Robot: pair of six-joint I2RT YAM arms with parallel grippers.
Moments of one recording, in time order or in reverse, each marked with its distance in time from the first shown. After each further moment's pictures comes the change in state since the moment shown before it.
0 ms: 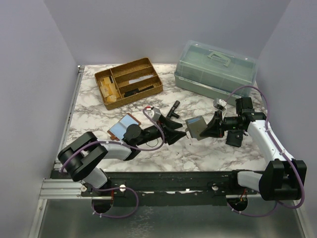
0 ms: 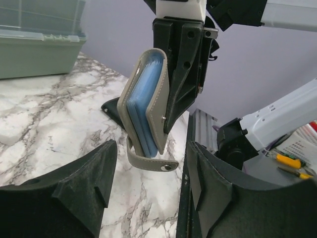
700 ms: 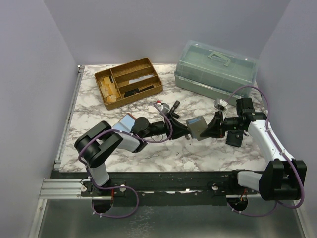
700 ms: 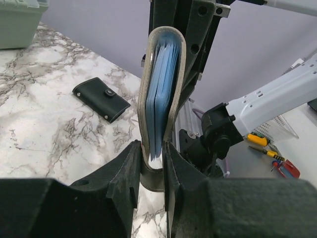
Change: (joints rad) left arm 0.051 0.240 0.162 0.064 0.243 -0.139; right arm 0.000 0.000 0.001 -0.027 -0.018 -0.020
